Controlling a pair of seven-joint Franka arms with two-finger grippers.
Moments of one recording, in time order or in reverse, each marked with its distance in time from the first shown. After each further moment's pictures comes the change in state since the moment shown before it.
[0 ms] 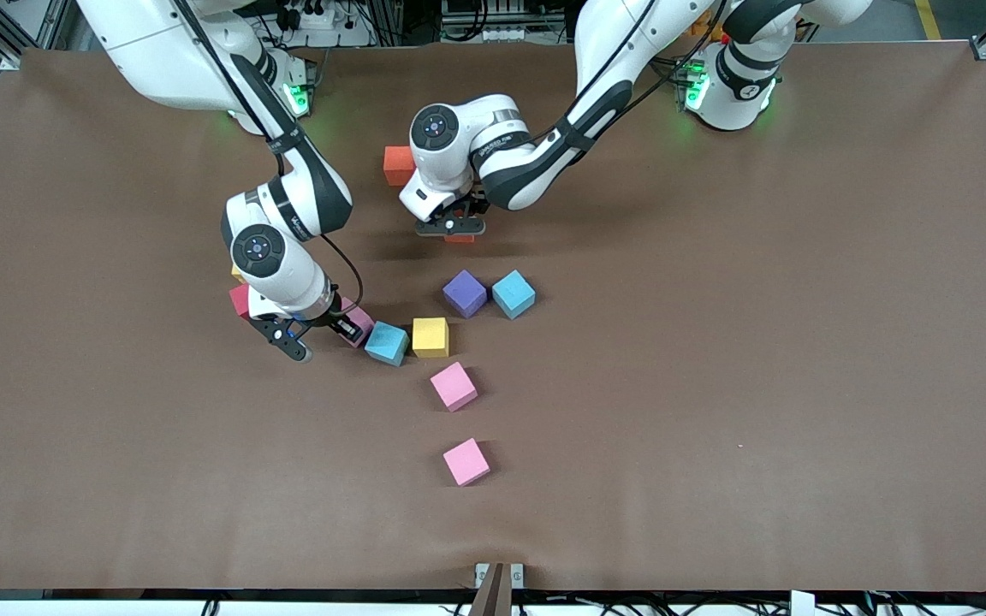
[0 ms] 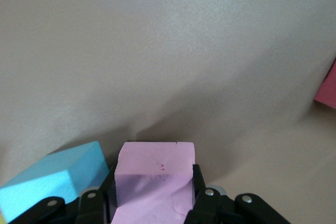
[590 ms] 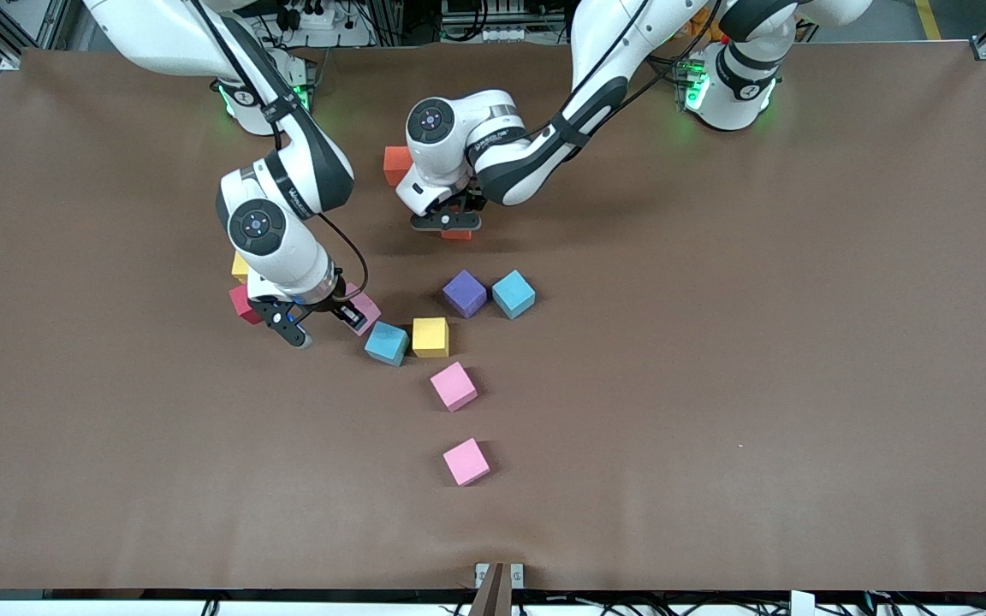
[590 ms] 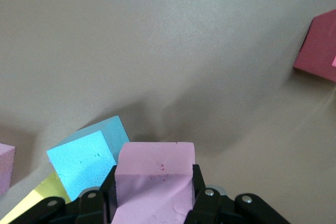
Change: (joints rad) left arm -0.014 0.000 0.000 0.000 0.006 0.014 0.000; right arm -0.009 -0.076 0.042 0.004 0.000 -0.073 0.145
